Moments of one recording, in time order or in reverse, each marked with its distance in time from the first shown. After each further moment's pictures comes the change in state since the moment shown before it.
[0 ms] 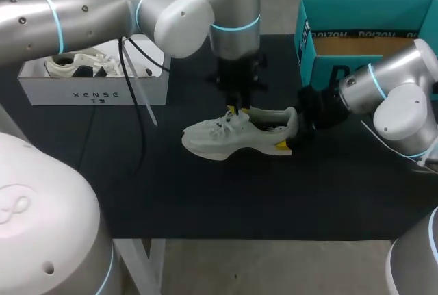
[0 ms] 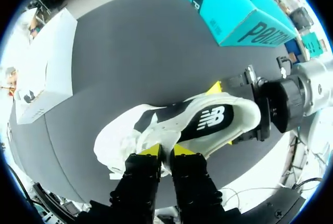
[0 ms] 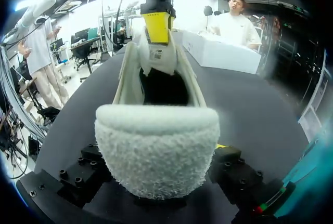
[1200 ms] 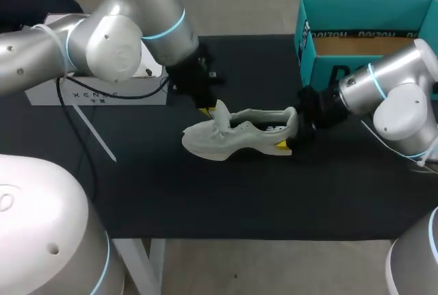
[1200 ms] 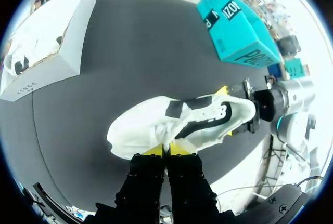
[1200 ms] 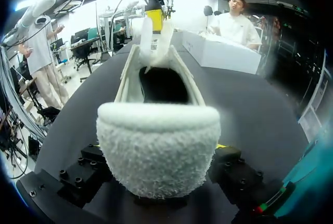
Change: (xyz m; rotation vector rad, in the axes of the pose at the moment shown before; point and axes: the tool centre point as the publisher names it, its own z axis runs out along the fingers) left arm -0.061 0.028 -0.014 0.077 0.243 -0.126; right arm 0.000 0.000 0.000 0.000 0.000 -0.001
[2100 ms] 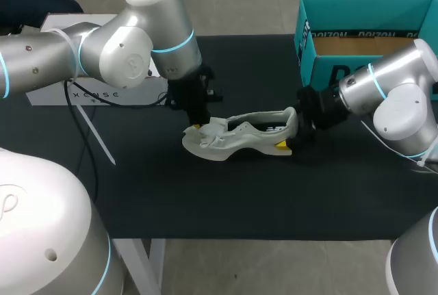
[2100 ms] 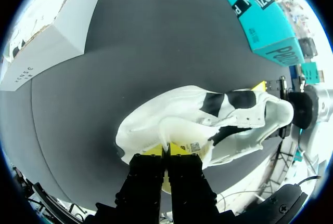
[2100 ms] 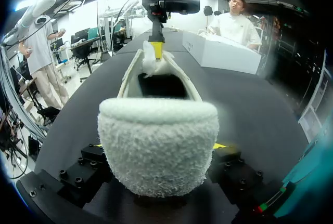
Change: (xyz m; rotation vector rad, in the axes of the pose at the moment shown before) left arm -0.038 0.008 0.051 -0.097 -0.118 -0.062; right arm 0.000 0.000 0.000 0.000 0.000 0.000
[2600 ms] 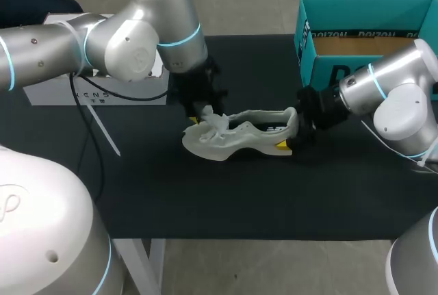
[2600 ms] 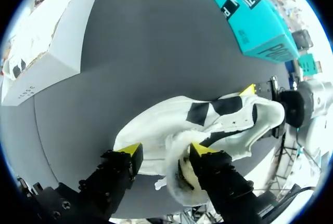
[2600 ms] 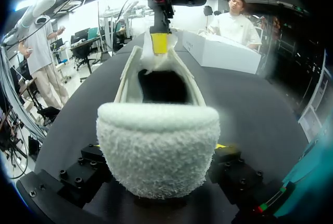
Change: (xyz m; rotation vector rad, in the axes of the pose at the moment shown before) left arm 0.016 -0.015 -0.018 0.052 0.001 0.076; right arm 0.000 -0.001 0.000 0.001 0.000 0.001
